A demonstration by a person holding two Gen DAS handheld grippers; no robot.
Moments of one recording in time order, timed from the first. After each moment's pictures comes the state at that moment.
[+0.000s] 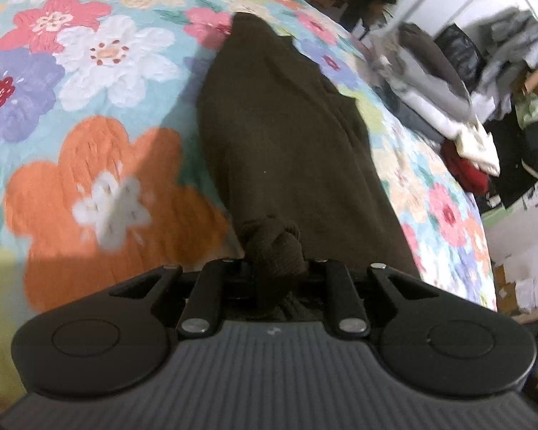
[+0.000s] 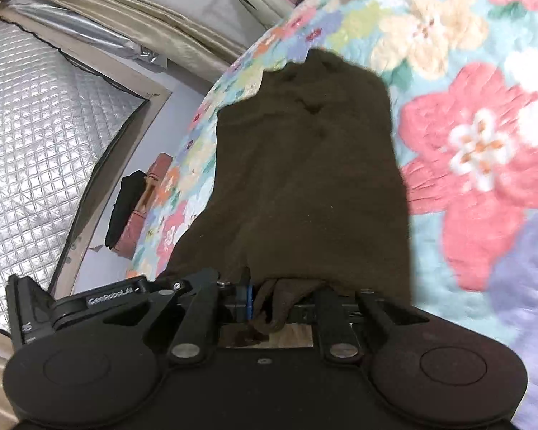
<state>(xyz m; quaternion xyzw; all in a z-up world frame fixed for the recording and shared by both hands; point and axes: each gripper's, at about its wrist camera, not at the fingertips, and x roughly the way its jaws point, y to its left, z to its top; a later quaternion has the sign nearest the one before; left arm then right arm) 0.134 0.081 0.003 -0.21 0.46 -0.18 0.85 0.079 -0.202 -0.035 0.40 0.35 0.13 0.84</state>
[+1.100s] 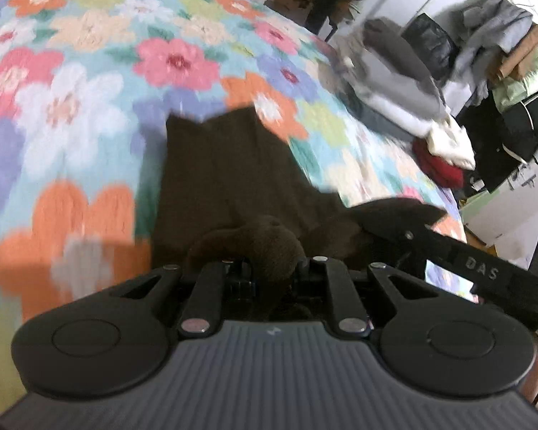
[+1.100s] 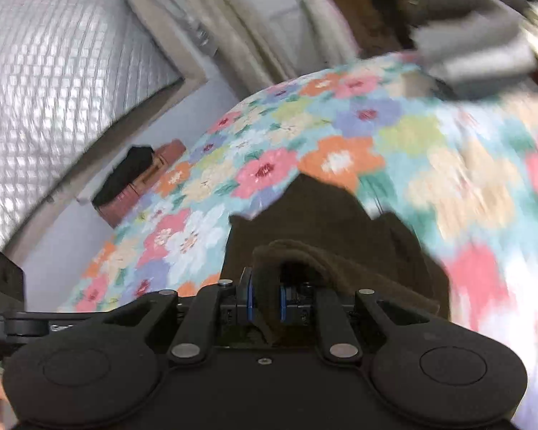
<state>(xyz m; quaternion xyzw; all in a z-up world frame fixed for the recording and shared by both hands) 0.190 0.055 0.051 -0.18 0.45 -0.22 0.85 0.149 -0.187 0.060 0.19 0.34 0.15 0.91</state>
